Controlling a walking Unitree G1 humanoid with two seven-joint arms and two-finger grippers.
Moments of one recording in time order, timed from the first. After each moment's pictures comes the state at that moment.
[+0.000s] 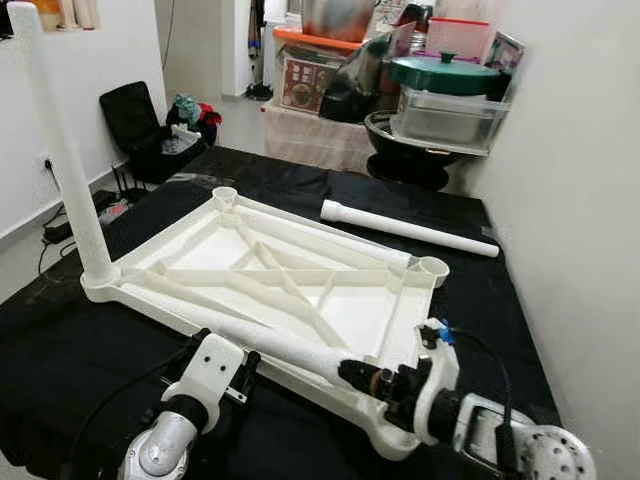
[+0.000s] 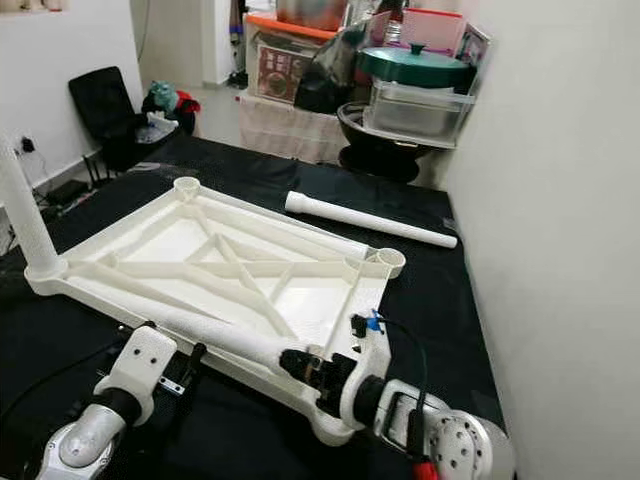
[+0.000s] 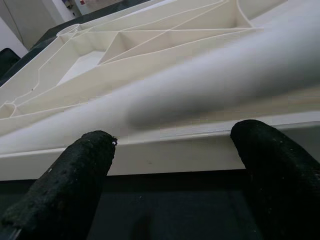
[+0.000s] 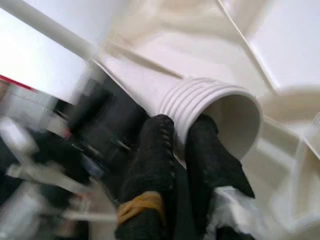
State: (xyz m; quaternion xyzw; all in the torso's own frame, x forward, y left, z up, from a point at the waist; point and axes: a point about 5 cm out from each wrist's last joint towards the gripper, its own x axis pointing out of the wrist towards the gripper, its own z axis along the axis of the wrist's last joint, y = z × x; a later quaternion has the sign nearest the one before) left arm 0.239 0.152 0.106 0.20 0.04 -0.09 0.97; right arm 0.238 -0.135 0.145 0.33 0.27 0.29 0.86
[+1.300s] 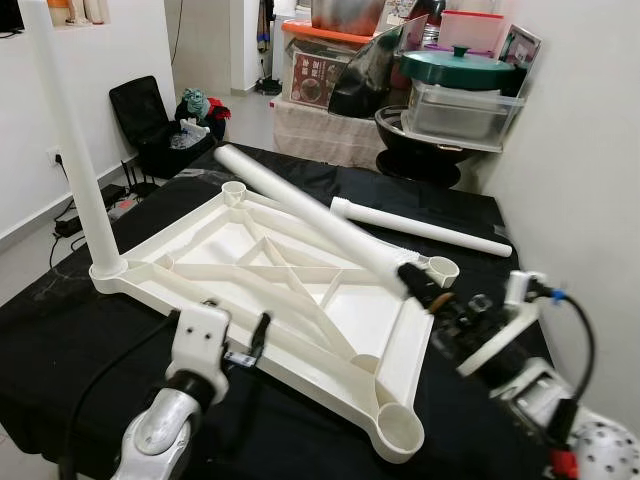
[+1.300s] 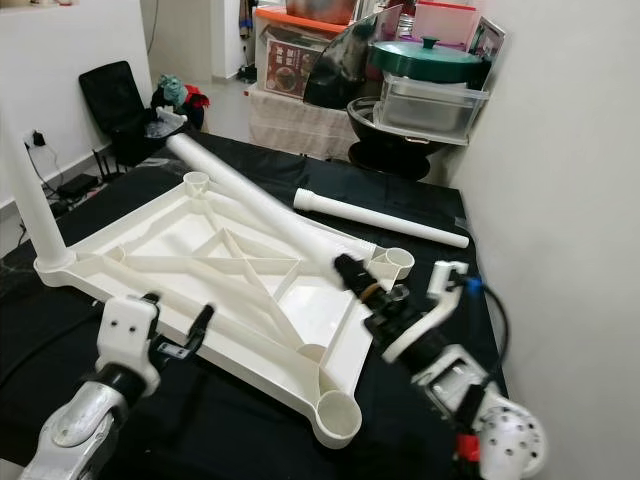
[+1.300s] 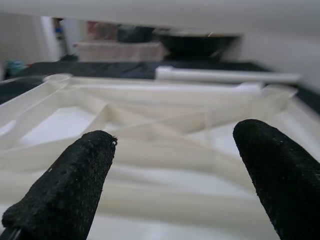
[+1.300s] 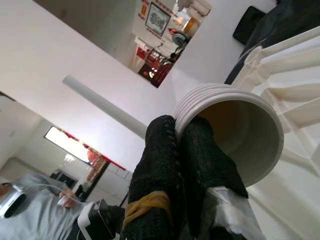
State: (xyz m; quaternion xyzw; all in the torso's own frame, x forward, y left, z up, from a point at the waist) left arm 0.248 0.132 0.154 0.00 -0.06 -0.14 0.99; right arm 0.254 -0.169 0.189 0.48 0.05 0.34 0.81
